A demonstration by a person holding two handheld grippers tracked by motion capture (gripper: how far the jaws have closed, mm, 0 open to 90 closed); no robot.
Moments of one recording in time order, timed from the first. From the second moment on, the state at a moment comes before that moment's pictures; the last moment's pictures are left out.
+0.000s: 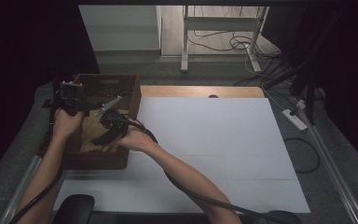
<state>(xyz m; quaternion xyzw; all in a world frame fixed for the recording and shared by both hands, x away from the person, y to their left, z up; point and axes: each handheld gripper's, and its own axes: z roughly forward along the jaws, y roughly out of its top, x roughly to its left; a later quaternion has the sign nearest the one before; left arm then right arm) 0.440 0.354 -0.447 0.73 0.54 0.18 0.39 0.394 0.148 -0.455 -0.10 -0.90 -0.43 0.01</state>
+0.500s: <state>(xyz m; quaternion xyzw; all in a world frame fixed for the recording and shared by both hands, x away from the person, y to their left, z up) 0.426 0.347 -0.447 0.73 0.52 0.16 0.42 0.387 0.139 -0.450 -0.09 -0.90 -0.43 0.02</state>
